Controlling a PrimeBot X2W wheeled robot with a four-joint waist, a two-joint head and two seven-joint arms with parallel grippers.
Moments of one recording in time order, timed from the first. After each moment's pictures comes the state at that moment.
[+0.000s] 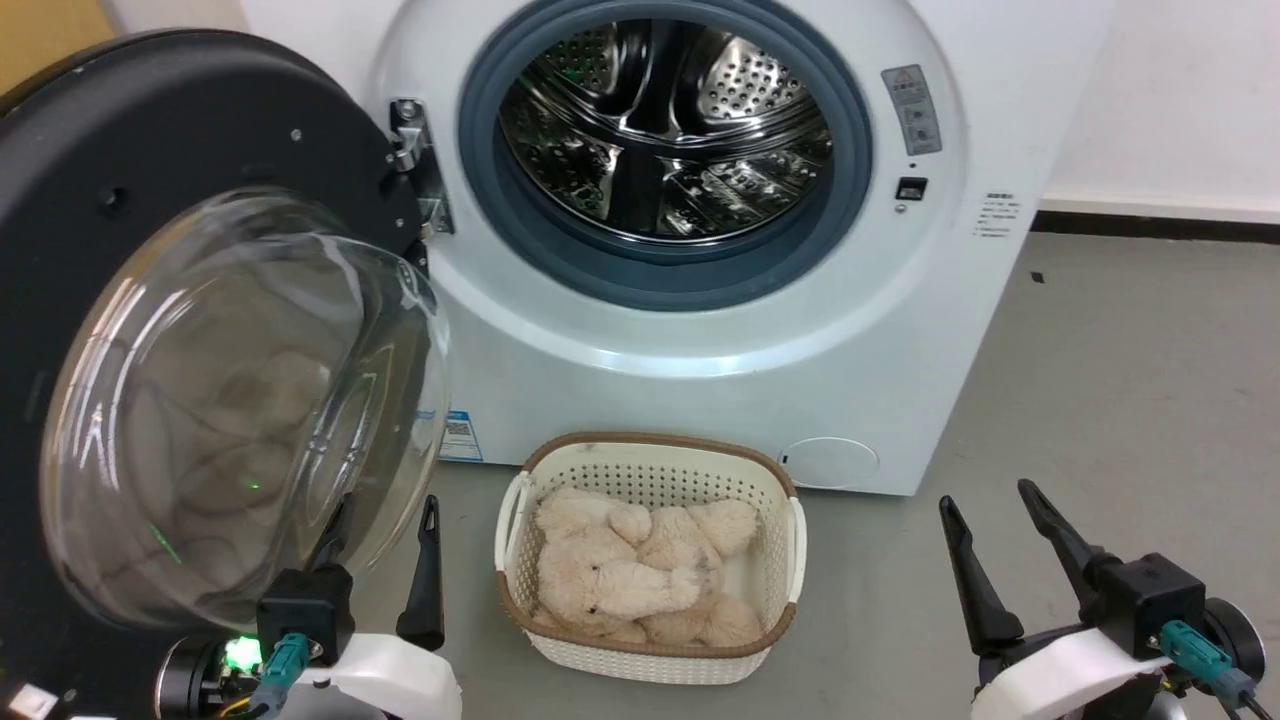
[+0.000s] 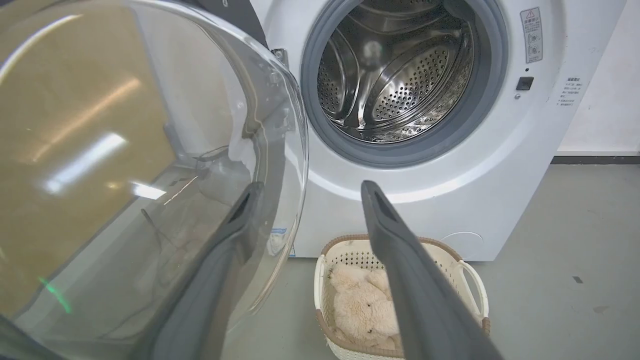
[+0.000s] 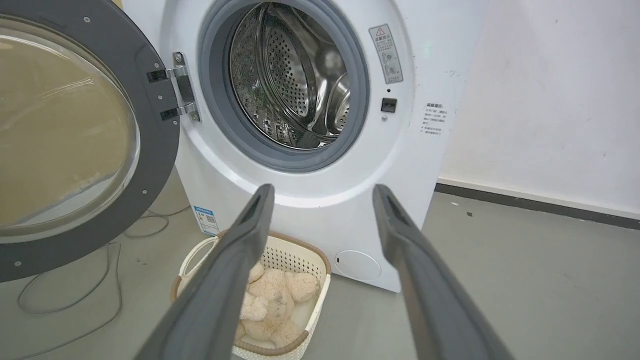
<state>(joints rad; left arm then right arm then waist) 0.02 0.05 -0.01 0.01 -0.01 0.00 -0.05 0.02 -0.05 0.02 0.00 0.05 0.13 -0.05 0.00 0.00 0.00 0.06</state>
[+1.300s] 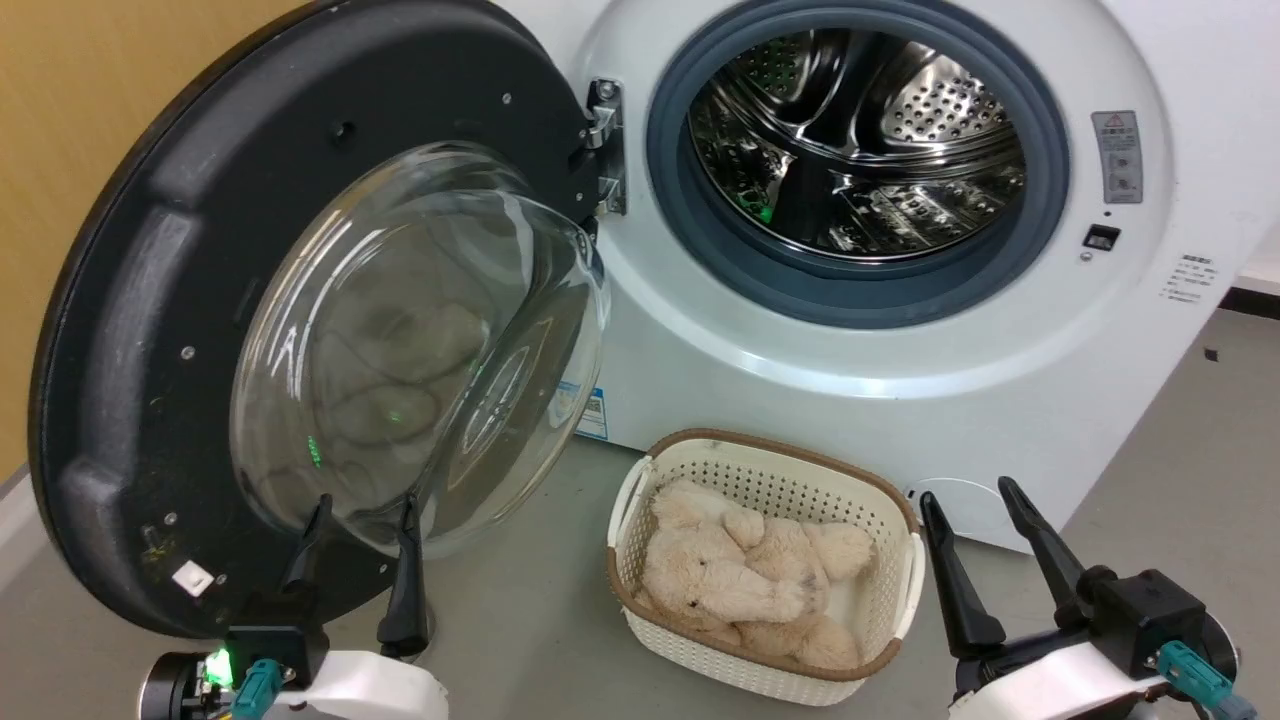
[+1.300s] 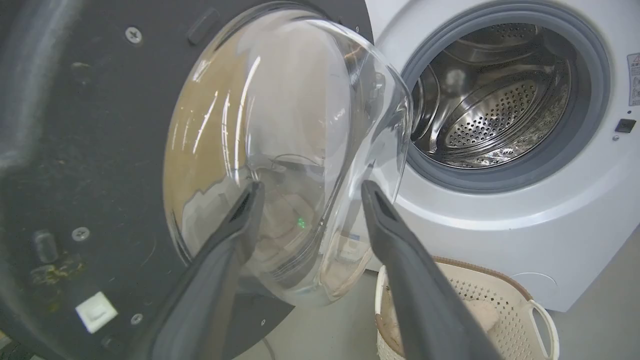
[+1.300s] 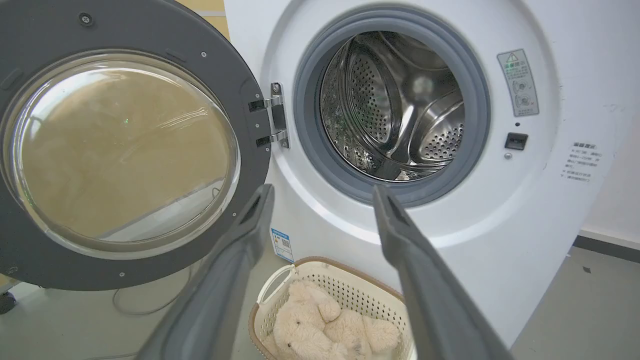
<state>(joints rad) 0.04 0.05 0.01 0.00 -0.04 0.00 -0.13 0.03 -0.06 0.07 -0.01 0.13 0.13 -0.13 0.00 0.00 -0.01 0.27</state>
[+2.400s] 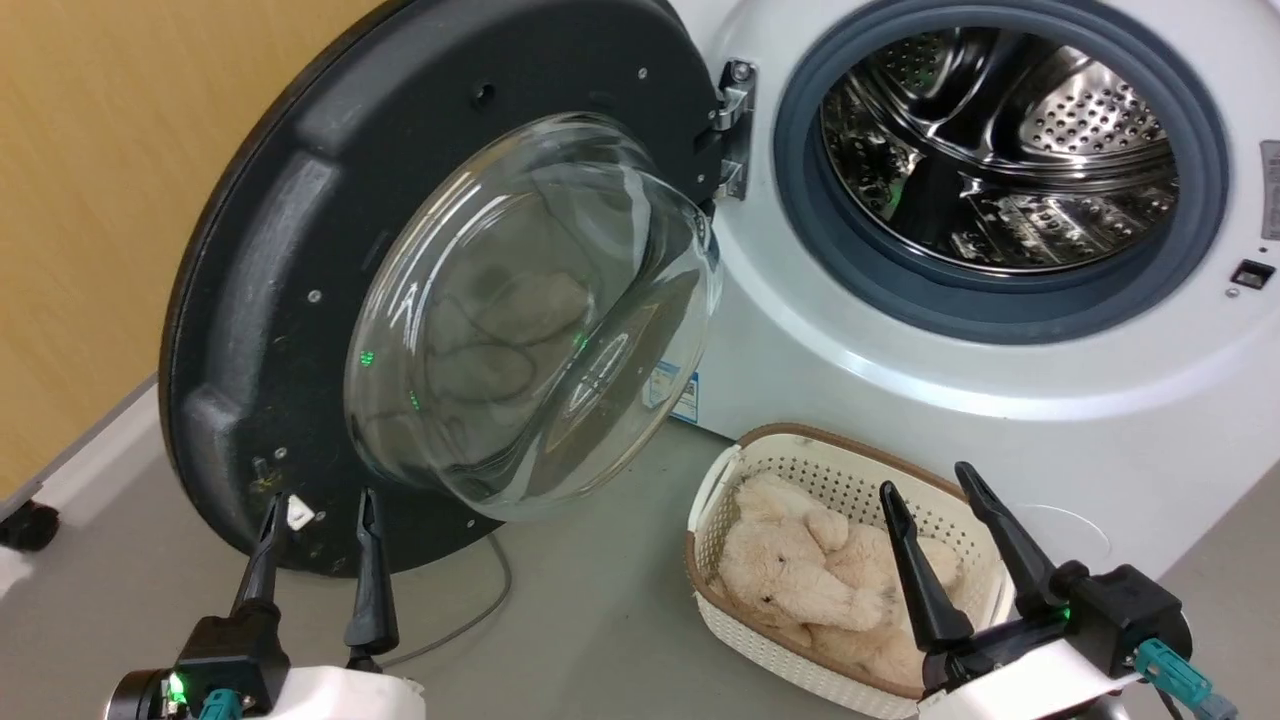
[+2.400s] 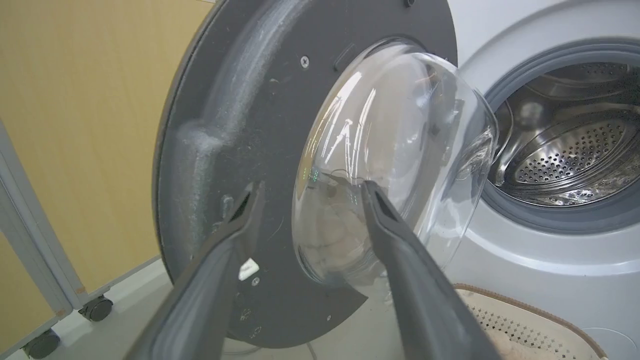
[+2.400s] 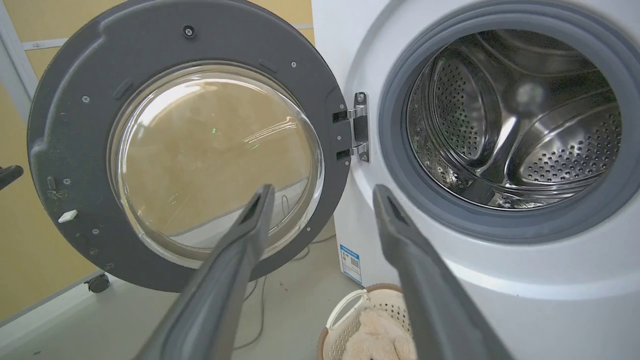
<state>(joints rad) 0.07 0.05 0.03 -0.06 -0.08 0.04 -0.20 -0.01 -0.09 0.18 0.01 0.21 0.13 -0.20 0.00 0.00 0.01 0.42</state>
